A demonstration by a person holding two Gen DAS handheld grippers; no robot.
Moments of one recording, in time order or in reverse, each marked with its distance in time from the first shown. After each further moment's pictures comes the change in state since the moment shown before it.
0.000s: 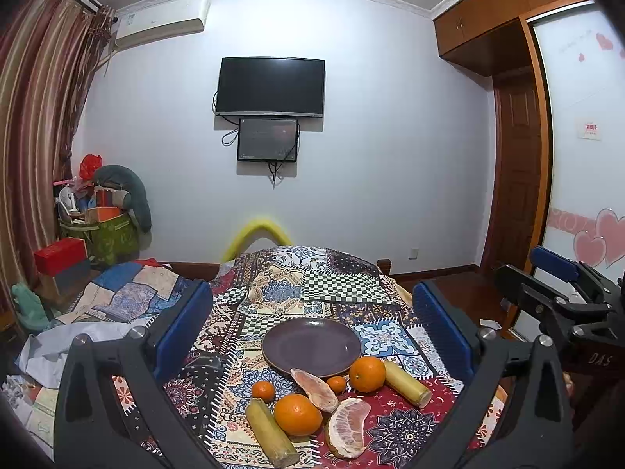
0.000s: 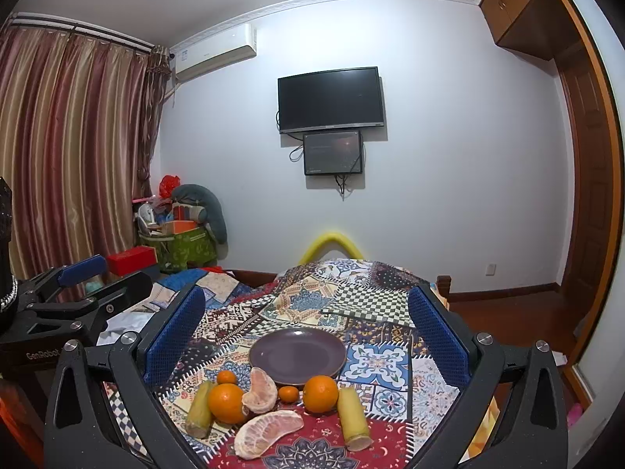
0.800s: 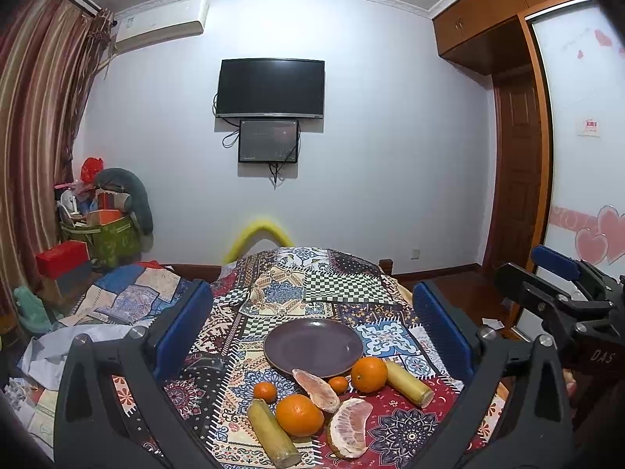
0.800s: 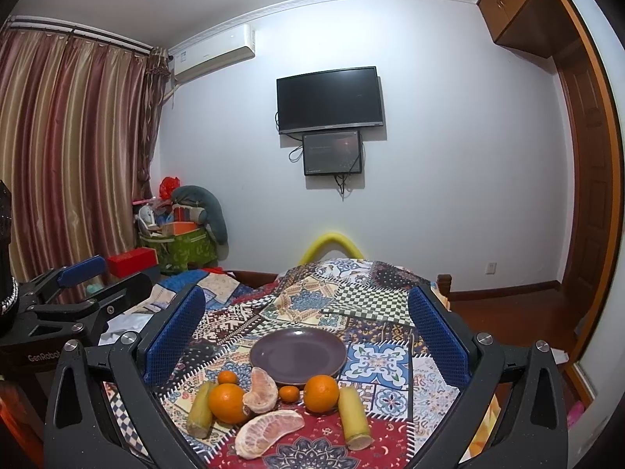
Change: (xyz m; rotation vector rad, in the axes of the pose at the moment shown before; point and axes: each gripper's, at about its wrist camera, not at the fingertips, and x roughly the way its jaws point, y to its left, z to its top) left arm -0.001 -0.002 -0.001 0.010 -0.006 0.009; right arm 0.000 -0.002 -0.002 0.008 -0.003 0.002
